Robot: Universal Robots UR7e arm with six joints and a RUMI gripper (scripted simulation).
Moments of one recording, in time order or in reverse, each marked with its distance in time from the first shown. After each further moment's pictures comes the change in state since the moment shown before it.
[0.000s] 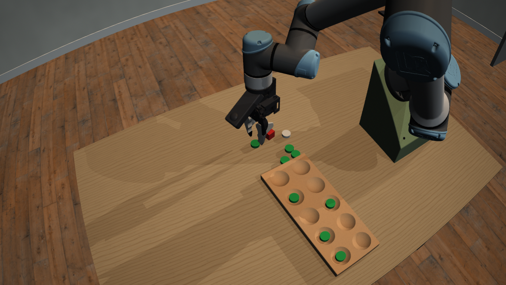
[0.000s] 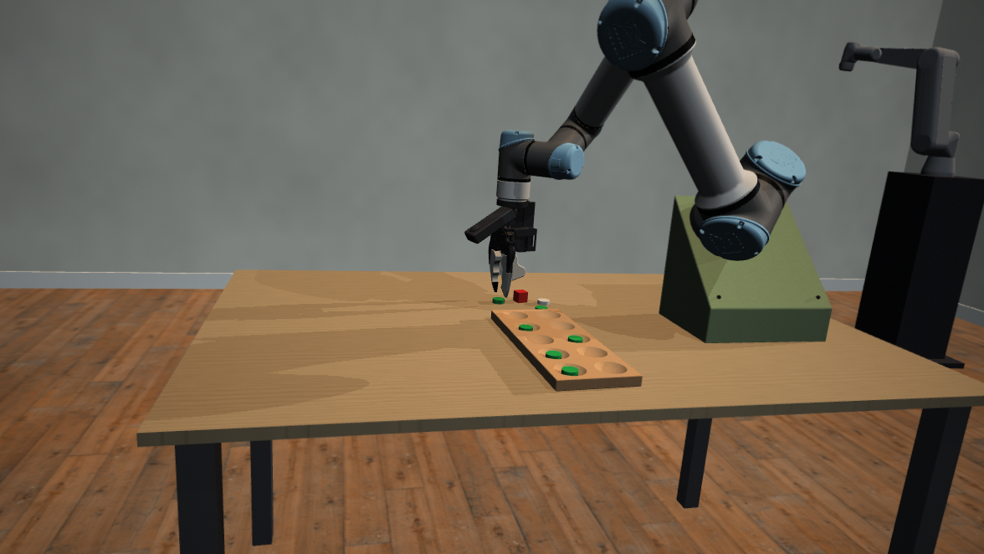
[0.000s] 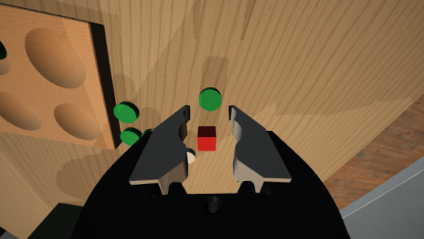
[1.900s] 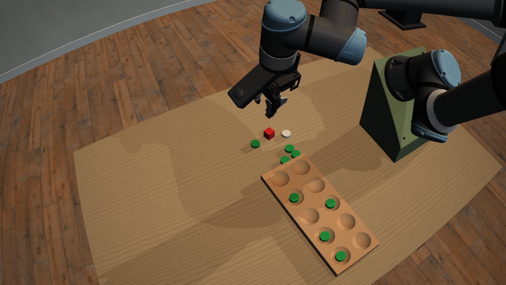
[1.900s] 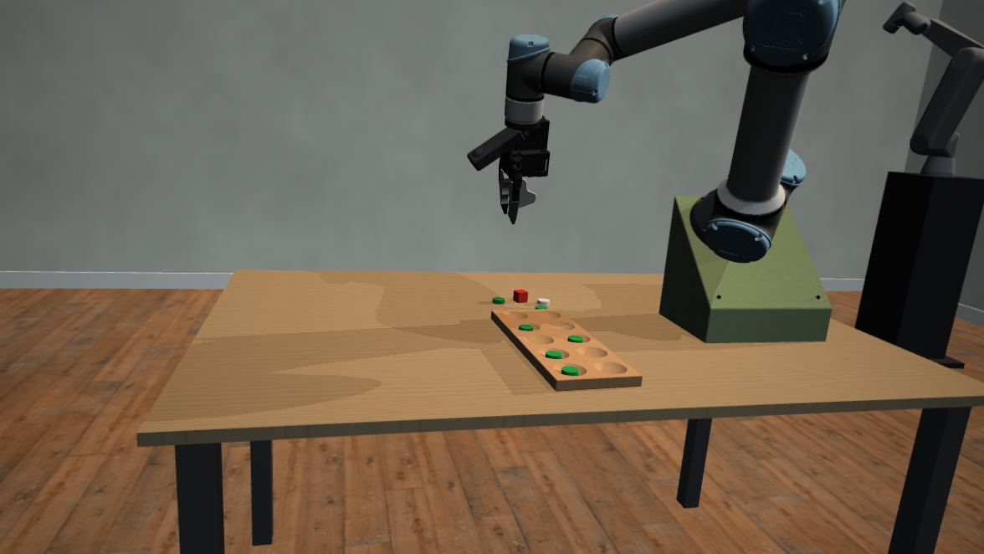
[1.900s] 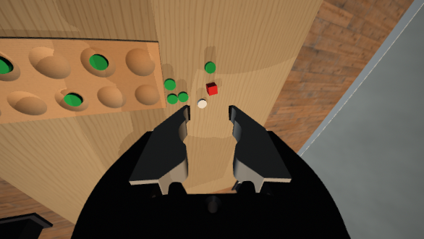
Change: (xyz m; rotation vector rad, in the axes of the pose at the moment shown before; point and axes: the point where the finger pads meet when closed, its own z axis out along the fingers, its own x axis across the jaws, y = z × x) arm -0.070 -0.033 -0.190 -0.145 0.300 0.147
